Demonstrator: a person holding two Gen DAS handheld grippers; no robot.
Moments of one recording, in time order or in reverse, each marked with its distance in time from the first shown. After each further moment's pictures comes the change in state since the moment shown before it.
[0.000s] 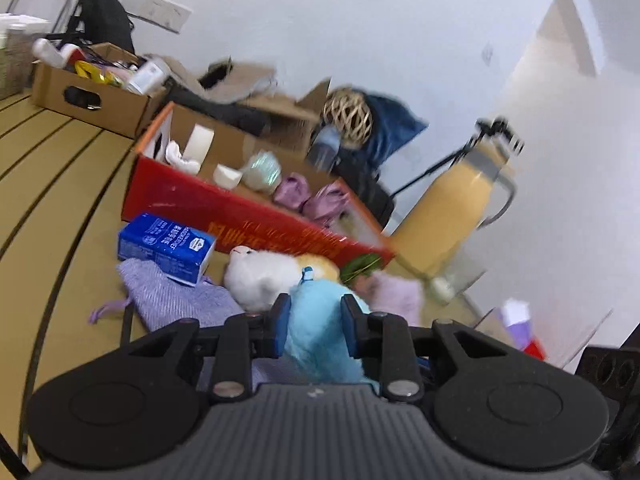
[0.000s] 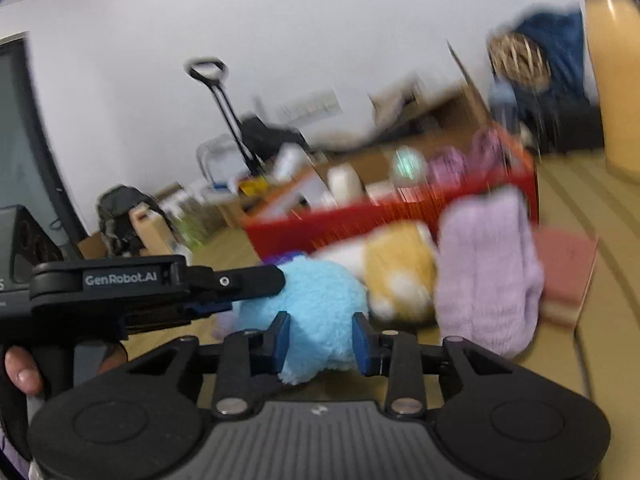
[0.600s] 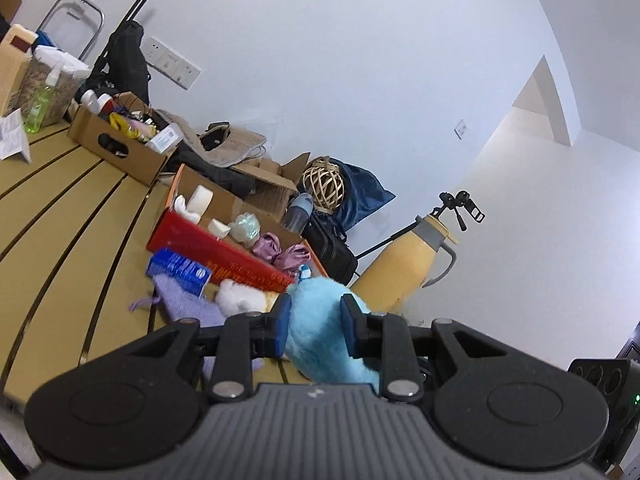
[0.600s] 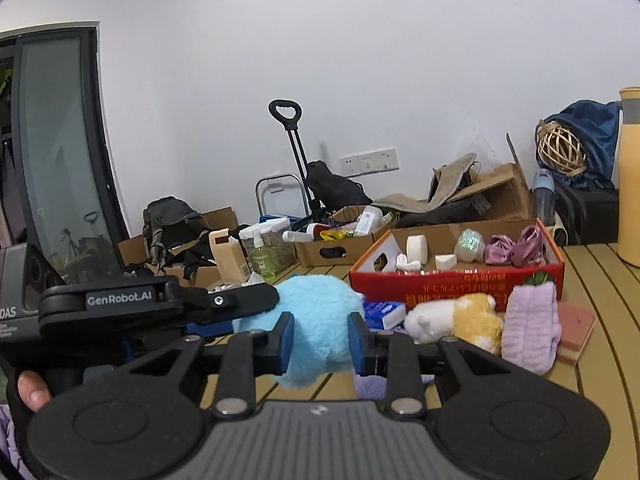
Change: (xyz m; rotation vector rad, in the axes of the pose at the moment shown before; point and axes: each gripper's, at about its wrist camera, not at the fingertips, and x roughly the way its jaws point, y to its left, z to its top) left arm -0.112 -0.011 -0.002 -0.069 -0.171 -0.077; right arm -0.099 0.107 0.011 -0.138 -0.100 0.054
